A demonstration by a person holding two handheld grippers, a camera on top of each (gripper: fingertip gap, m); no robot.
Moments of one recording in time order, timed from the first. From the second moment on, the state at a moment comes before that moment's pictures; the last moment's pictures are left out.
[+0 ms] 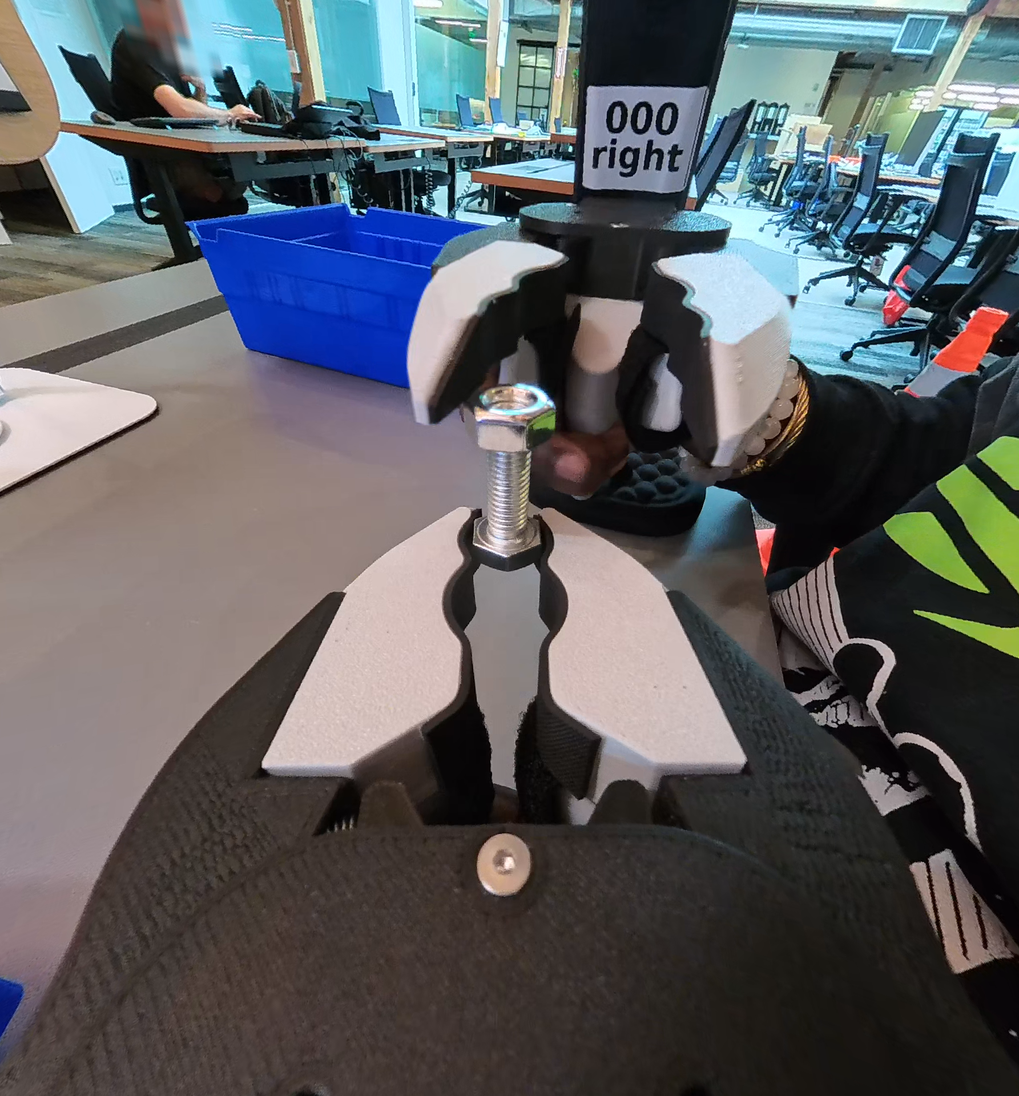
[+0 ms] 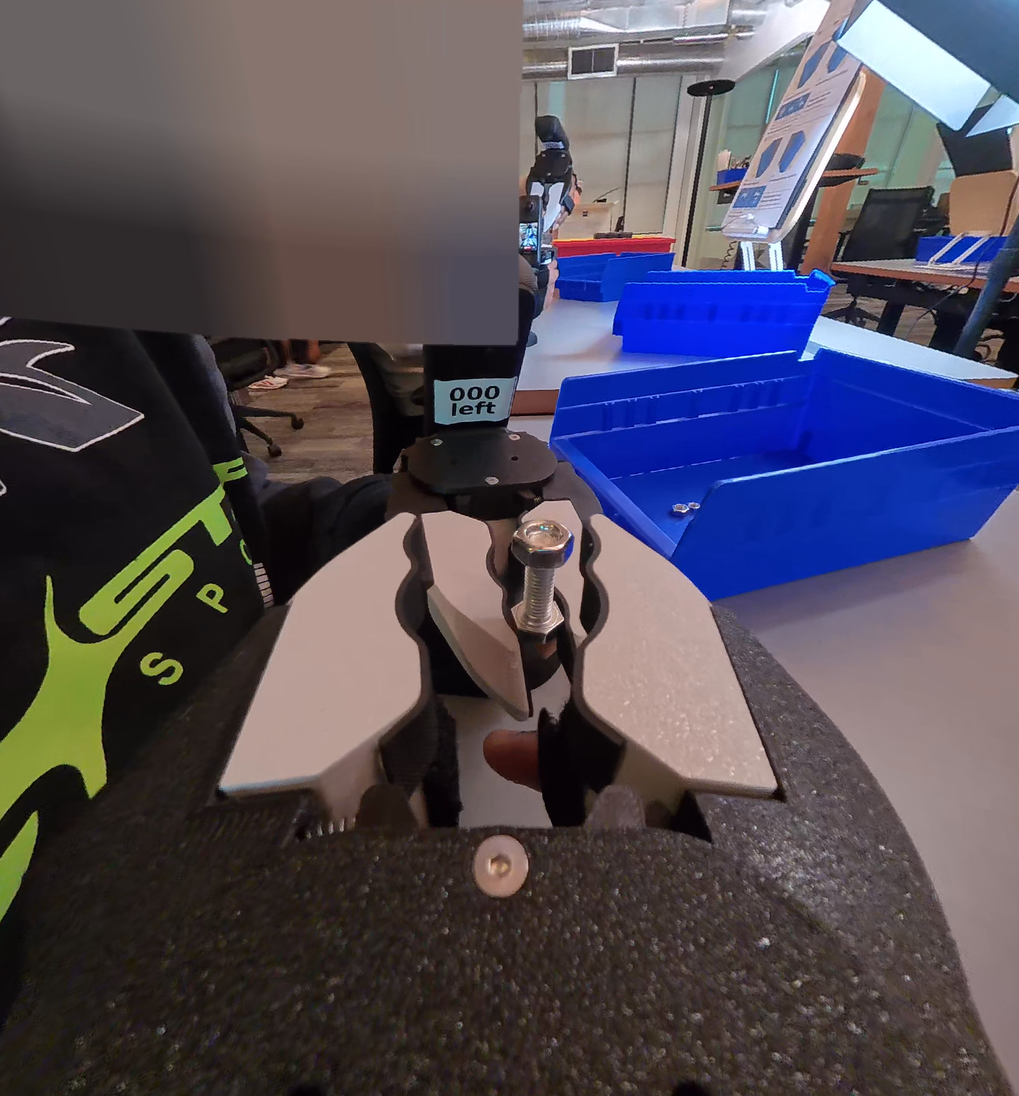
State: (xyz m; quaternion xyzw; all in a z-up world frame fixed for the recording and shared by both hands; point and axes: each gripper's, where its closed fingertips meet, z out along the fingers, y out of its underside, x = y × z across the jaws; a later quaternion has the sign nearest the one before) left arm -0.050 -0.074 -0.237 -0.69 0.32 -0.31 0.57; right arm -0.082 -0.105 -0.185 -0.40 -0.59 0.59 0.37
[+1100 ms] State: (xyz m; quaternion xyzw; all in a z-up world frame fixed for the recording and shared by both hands) left arm -0.051 -0.073 -0.236 -0.69 0.31 -0.31 0.57; right arm -0.062 -0.097 -0.182 -0.41 -0.58 0.59 0.39
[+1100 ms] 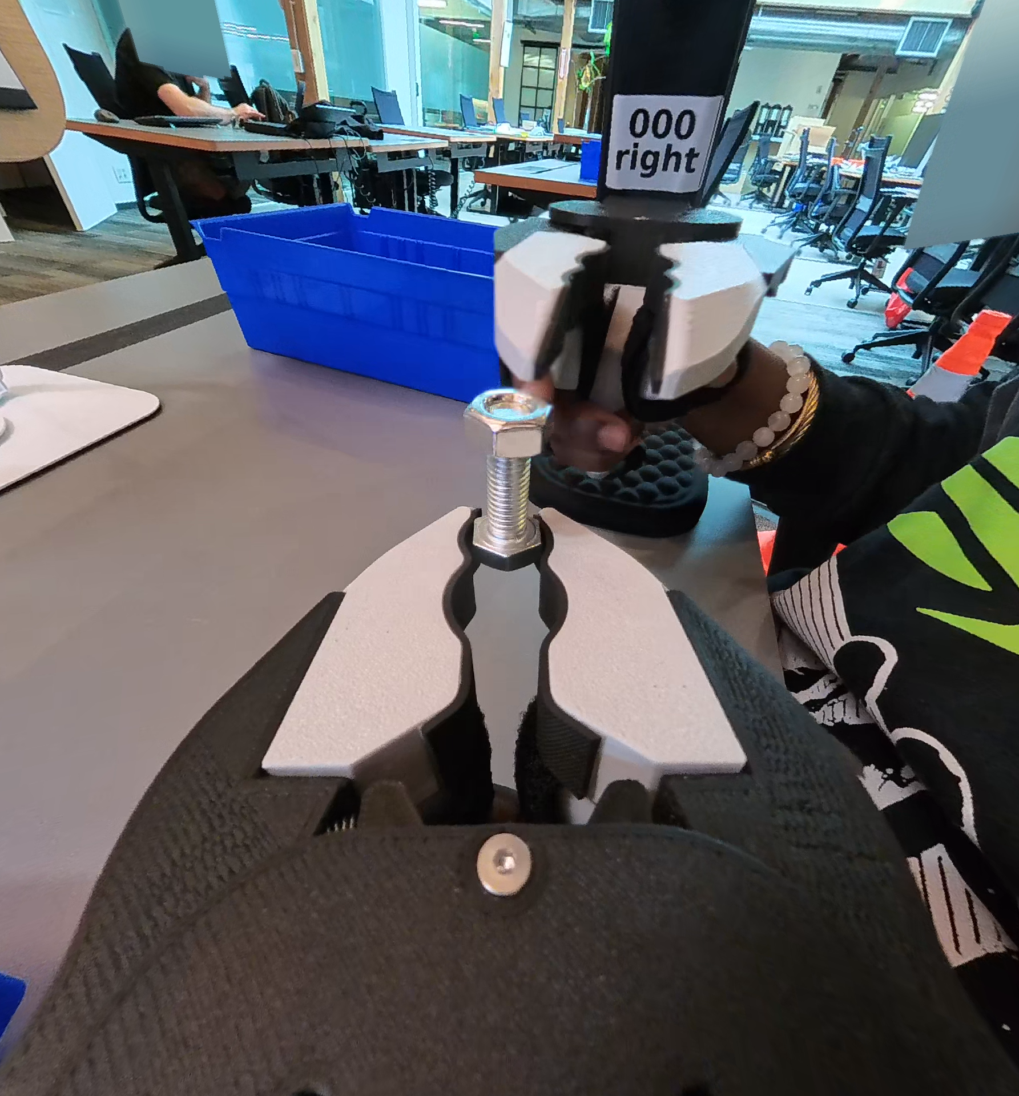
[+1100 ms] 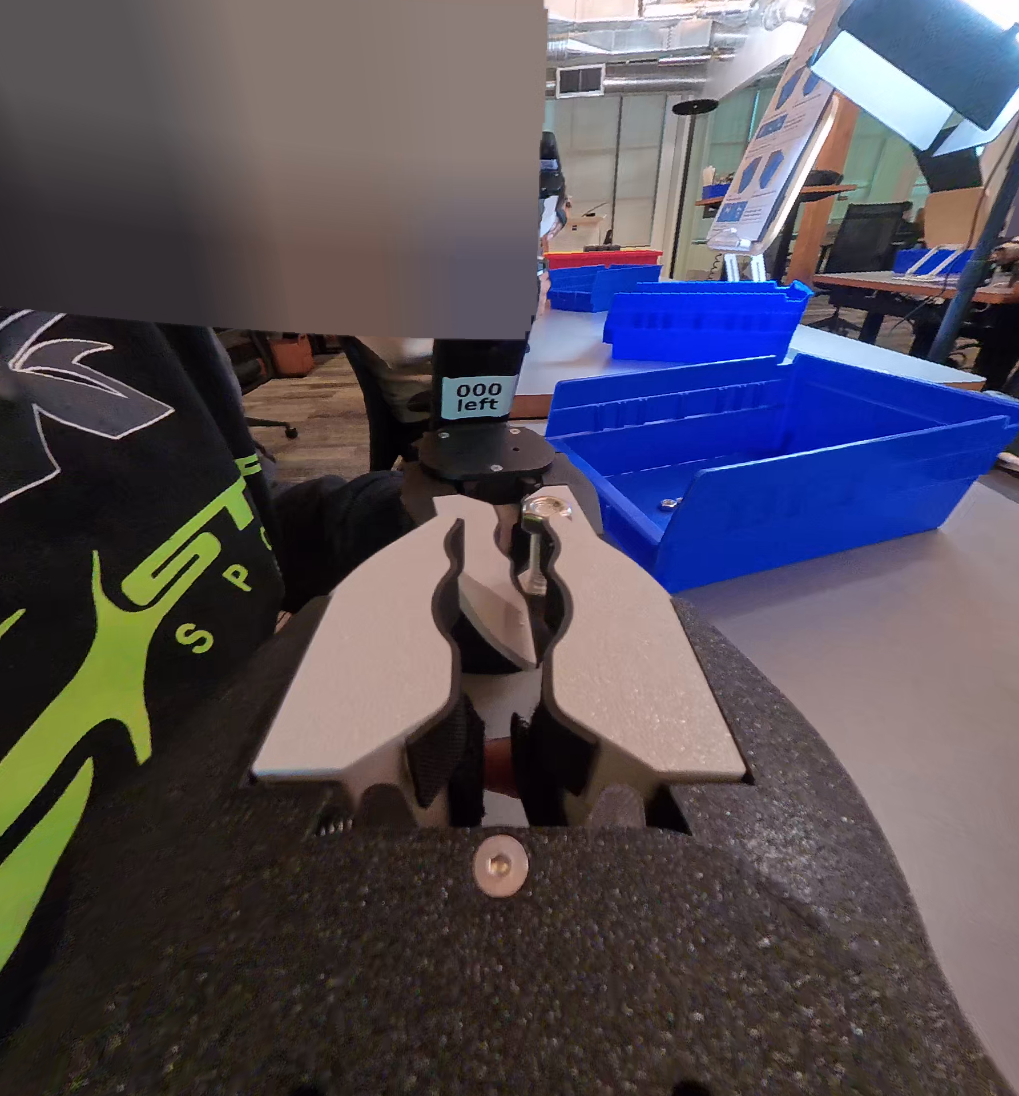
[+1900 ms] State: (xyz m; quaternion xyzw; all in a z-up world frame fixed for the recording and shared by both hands) left arm -0.050 -0.074 -0.236 -0.69 0.32 -0.31 0.57; right arm -0.071 -0.094 -0.182 -0.41 -0.56 0.60 0.40
